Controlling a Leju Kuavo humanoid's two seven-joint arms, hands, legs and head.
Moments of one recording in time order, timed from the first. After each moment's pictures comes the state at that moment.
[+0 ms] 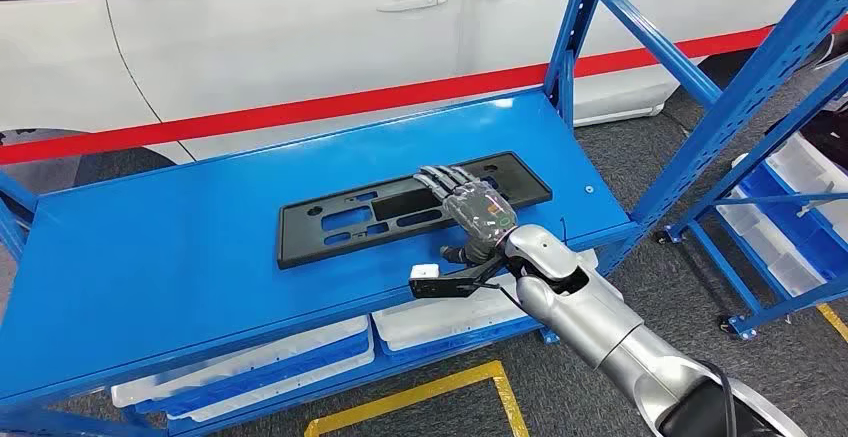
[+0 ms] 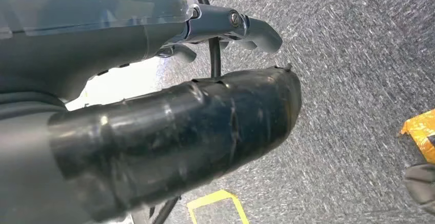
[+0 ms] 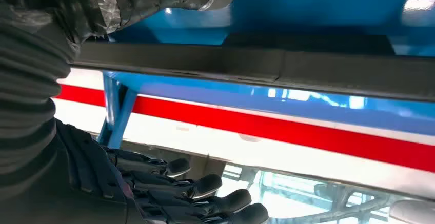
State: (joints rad) left arm 0.01 0.07 0.47 -0.17 -0.83 -0.18 0.13; right arm -0.54 -0.24 0.65 -0.99 0.79 -0.28 -0.23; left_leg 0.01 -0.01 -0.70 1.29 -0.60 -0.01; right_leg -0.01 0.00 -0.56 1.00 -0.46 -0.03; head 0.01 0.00
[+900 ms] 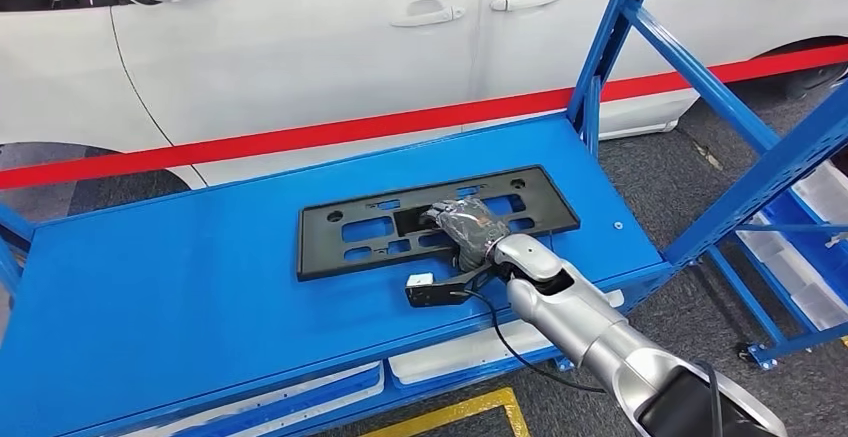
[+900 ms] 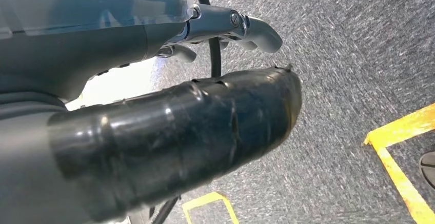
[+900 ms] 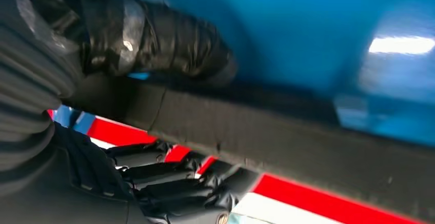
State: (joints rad) left arm 0.01 0.07 0.47 -0.17 -0.84 -0.16 0.11; right arm -0.59 -0.19 0.69 -0.79 0.77 -0.25 -0.23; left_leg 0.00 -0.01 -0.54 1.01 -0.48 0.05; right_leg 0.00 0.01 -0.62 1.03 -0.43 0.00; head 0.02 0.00
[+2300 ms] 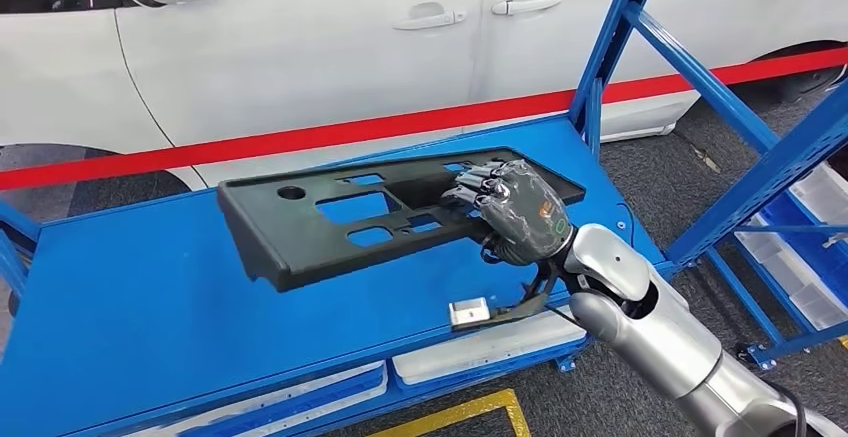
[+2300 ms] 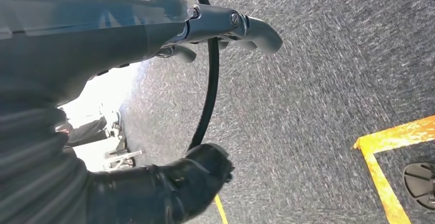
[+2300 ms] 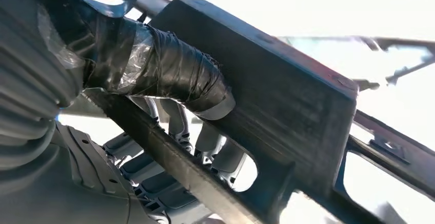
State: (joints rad) left arm 0.02 0.07 0.56 -0.17 -0.80 -0.12 0.10; right arm -0.40 -0.47 0.55 -1.57 0.76 -0.38 -0.40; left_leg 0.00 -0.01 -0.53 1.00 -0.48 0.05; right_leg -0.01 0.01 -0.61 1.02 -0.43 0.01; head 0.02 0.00
